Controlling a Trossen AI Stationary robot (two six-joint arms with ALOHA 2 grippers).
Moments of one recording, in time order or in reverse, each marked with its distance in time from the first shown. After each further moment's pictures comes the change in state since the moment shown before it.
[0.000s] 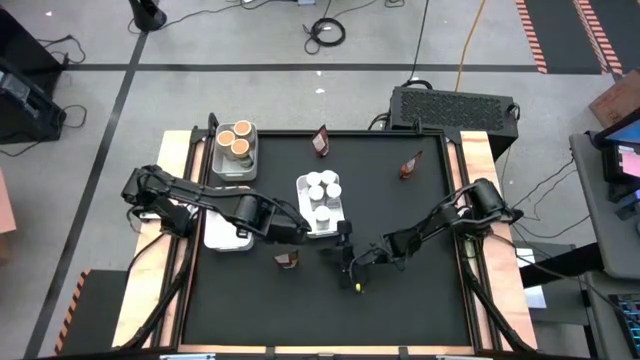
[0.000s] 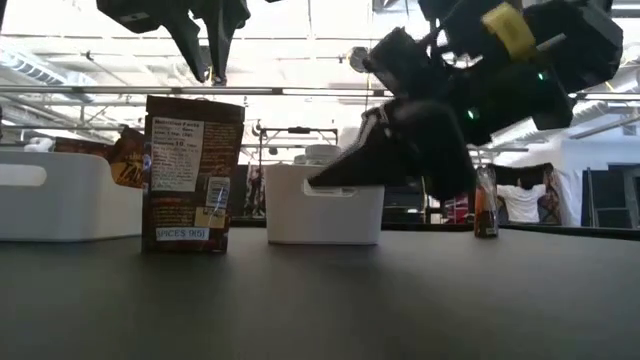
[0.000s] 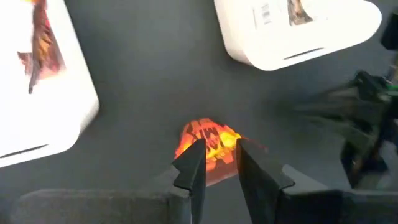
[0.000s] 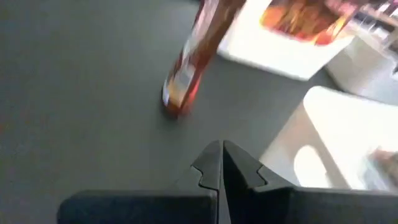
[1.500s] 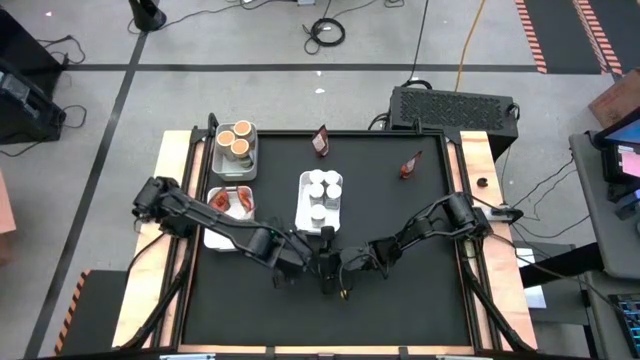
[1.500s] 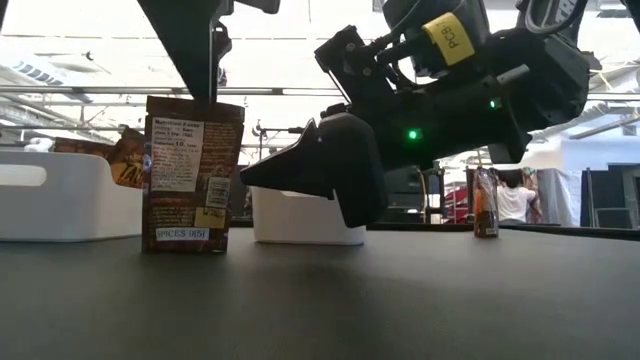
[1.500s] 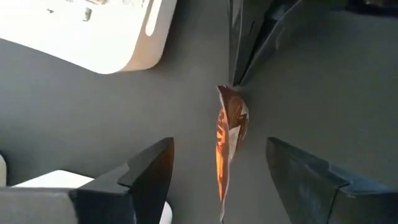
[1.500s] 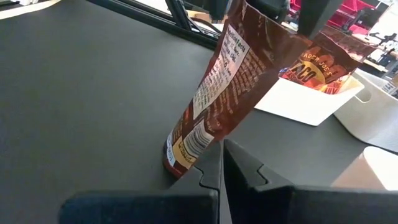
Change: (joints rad) left arm -0.142 0.131 -0.012 0.079 -0.110 1.074; right arm 0.002 0.249 0.170 0.215 -0.002 -0.074
